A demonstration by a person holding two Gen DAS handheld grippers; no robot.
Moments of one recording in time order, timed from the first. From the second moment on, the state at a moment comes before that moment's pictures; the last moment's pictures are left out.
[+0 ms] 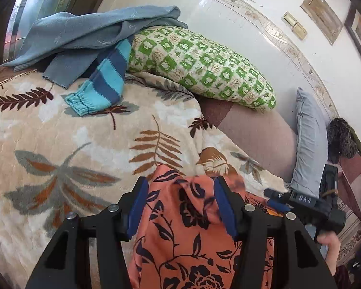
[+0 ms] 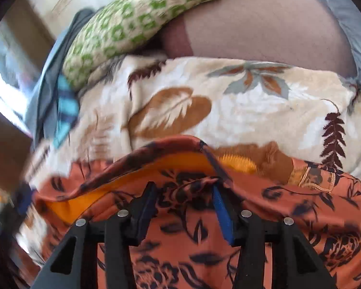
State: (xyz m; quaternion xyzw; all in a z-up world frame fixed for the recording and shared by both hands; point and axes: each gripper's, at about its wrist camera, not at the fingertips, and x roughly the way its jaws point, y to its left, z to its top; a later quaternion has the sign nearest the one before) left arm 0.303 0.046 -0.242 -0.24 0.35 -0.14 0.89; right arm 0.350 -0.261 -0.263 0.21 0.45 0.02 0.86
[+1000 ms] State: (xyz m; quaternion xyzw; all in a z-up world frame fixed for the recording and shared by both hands) left arm 0.327 -0.043 -0.286 -0.07 0.44 -0.17 0.88; right arm 0.304 -0.375 -0.302 0.21 0.56 -0.02 0.80
